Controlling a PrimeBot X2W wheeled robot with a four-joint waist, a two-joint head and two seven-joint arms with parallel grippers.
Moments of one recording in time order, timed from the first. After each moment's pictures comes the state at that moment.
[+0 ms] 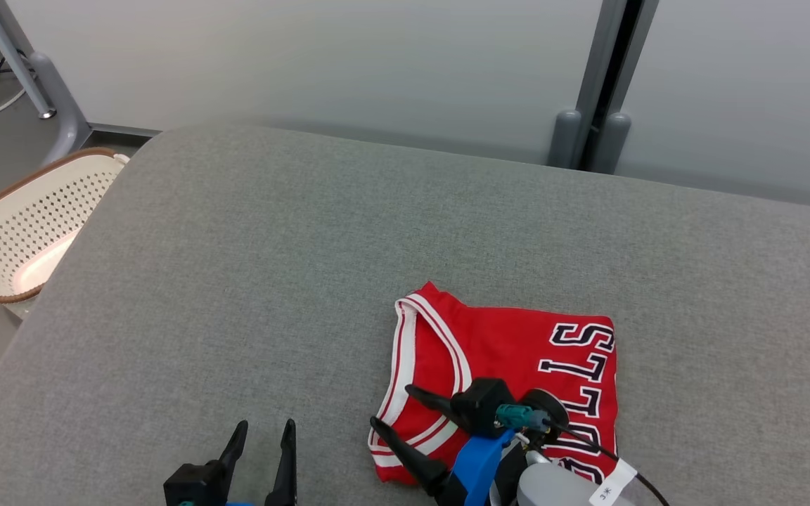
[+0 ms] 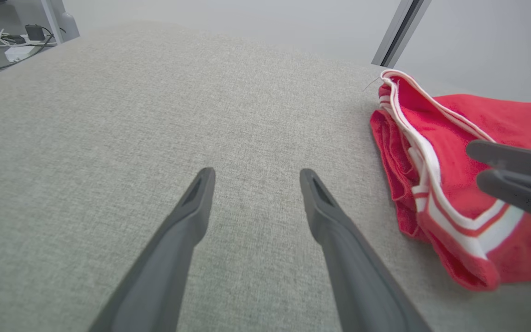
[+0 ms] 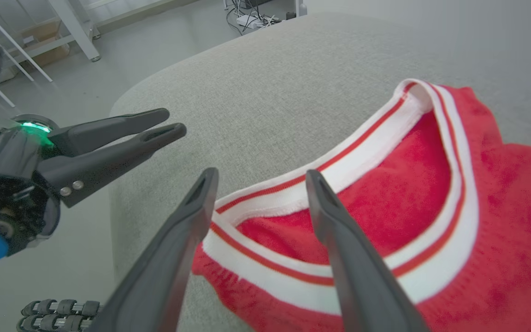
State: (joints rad) left arm -0.01 0.05 -0.19 0.52 -0.27 -0.10 -0.26; right arm -0.54 -0.05 1.01 0.80 0.60 0.13 -0.24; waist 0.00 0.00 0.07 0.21
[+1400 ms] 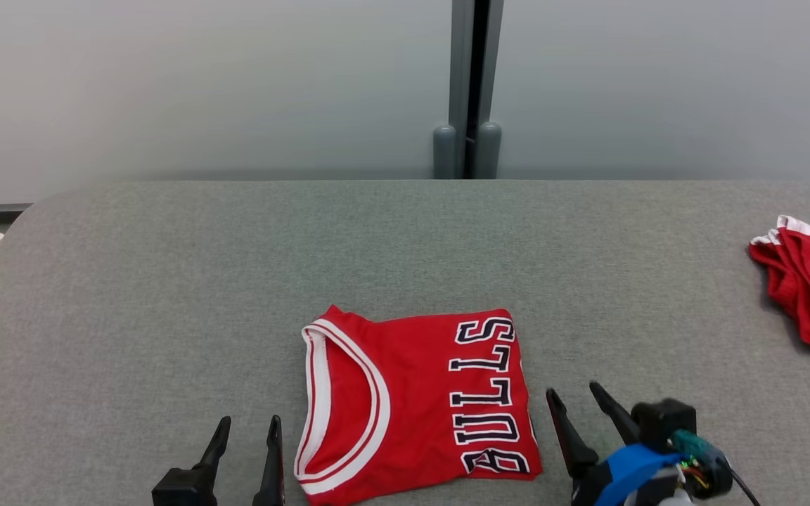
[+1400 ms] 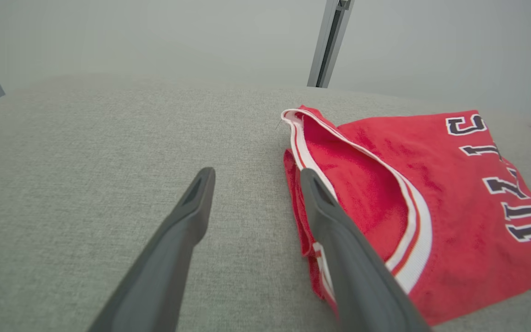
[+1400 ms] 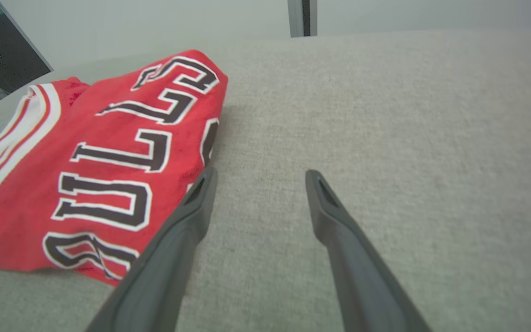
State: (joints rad) left arm 0.03 0.05 -0.14 0.42 -0.19 -0.08 -0.26; right arm -0.19 -0.05 0.19 0.69 0.23 0.13 -0.26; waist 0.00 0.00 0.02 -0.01
